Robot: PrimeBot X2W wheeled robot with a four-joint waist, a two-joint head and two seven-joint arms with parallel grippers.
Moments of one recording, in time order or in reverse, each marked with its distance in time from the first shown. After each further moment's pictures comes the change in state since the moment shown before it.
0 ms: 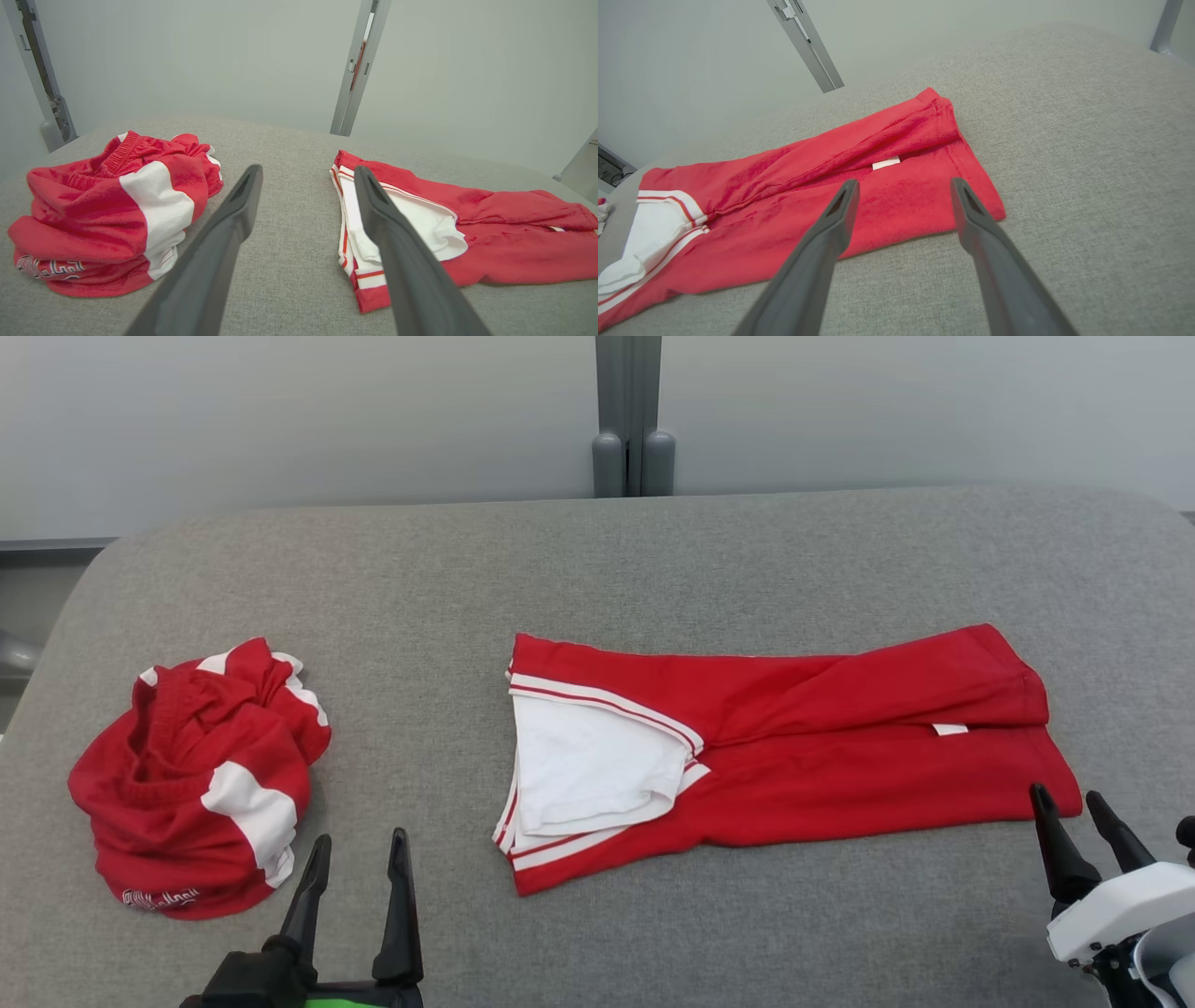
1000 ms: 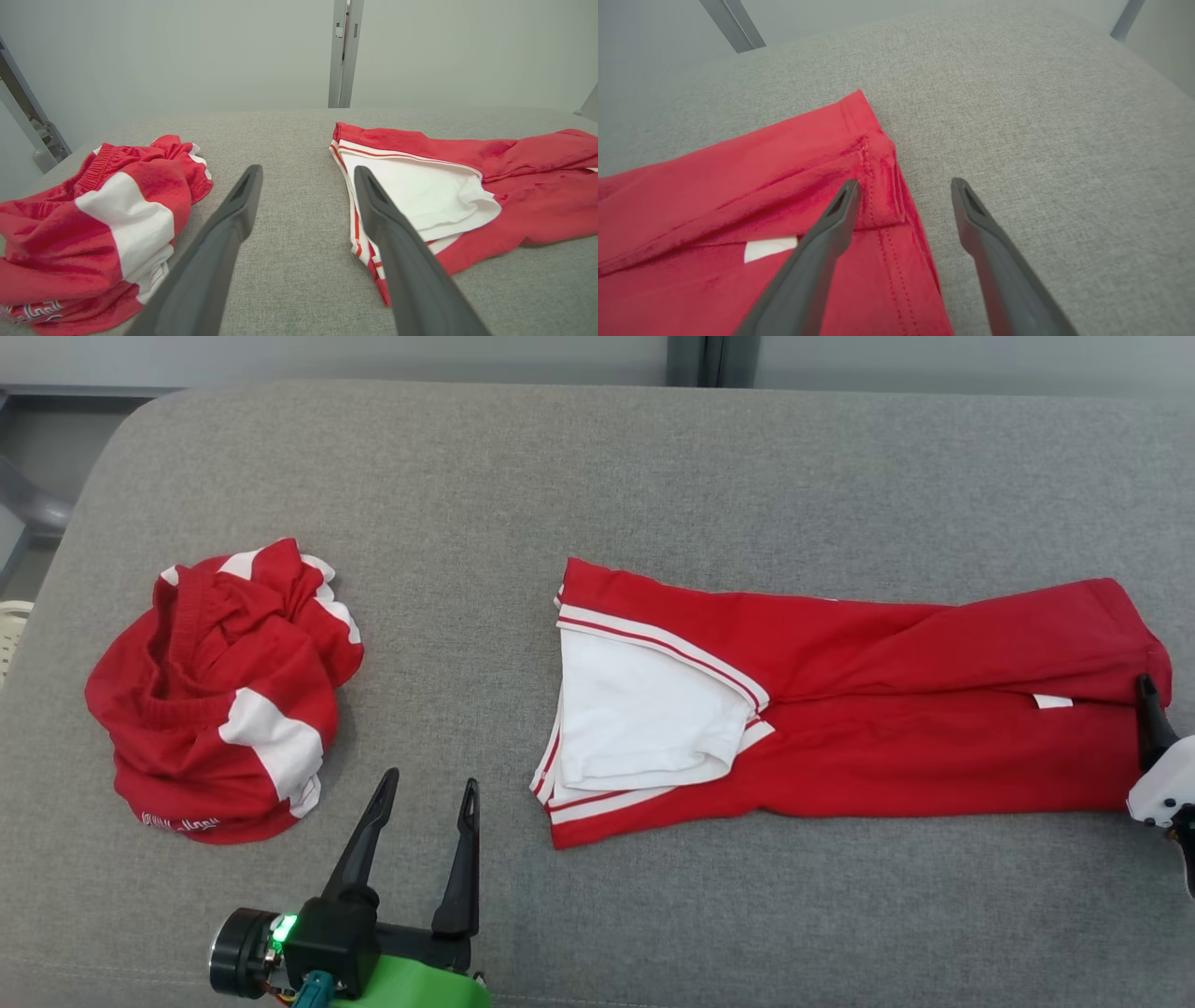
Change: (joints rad) left arm -0.088 -0.086 0.005 0.026 0.274 -0.115 0.000; right arm -0.351 0.002 -0.175 0.392 -0.241 0.000 0.091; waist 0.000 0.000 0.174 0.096
